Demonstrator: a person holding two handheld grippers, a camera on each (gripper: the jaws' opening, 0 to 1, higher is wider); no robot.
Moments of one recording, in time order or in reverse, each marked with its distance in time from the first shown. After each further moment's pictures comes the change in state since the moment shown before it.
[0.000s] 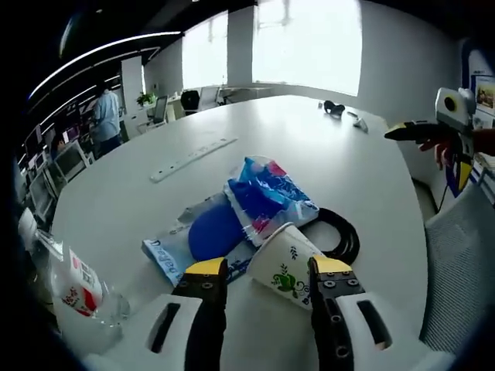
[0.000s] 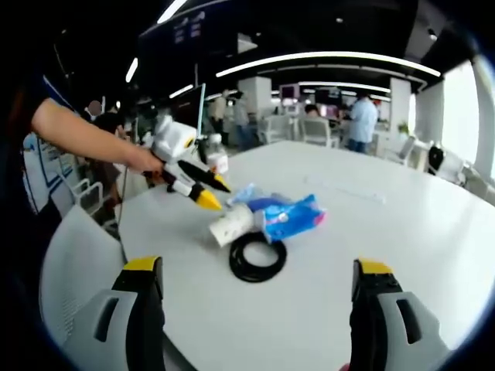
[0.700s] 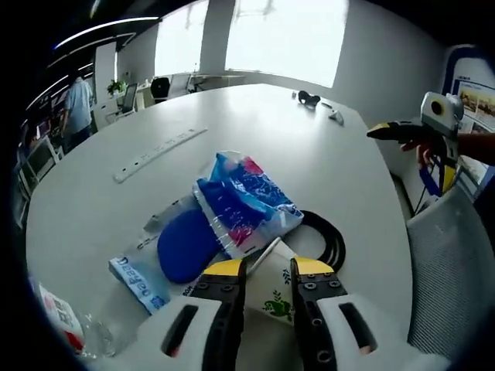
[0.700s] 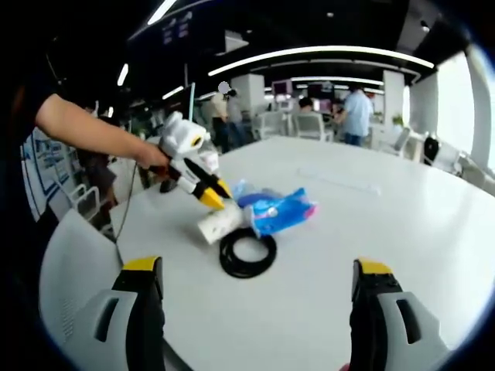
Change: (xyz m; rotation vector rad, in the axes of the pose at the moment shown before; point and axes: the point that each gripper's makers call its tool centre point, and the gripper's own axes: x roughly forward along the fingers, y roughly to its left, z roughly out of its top) left arm 0.026 -0.012 0.005 -0.008 0.079 -0.186; right arm 0.000 -0.017 -0.006 0.046 0.010 -0.025
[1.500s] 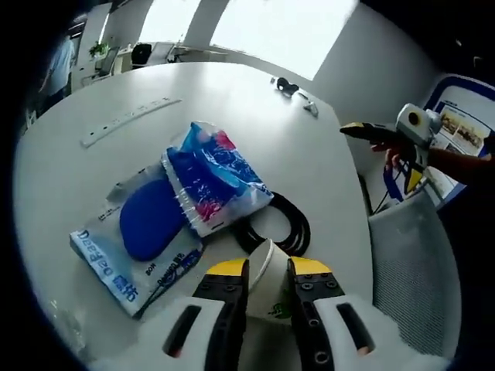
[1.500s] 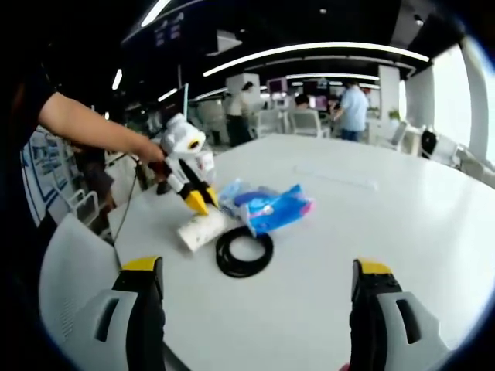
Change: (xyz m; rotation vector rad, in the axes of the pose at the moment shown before) left arm -0.003 -0.025 -0.022 -0.121 0.116 -0.237; right arm 0.003 -0.005 -0.003 0.026 0.009 -0.004
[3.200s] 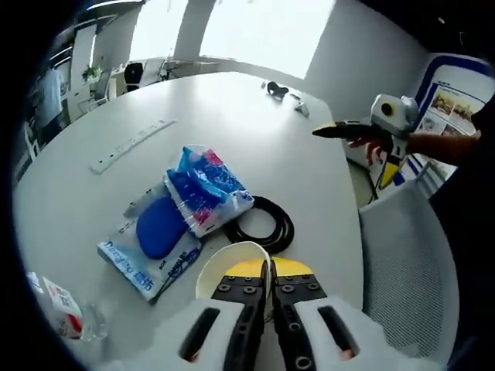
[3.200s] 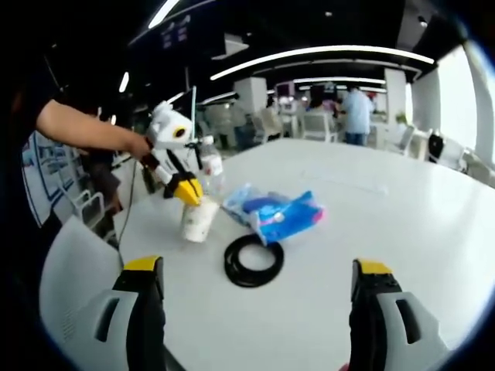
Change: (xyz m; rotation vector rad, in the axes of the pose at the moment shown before) left arm -0.048 -0.026 0.008 0.133 -0.027 0.080; right arm 0.013 0.013 0.010 -0.013 -0.027 0.046
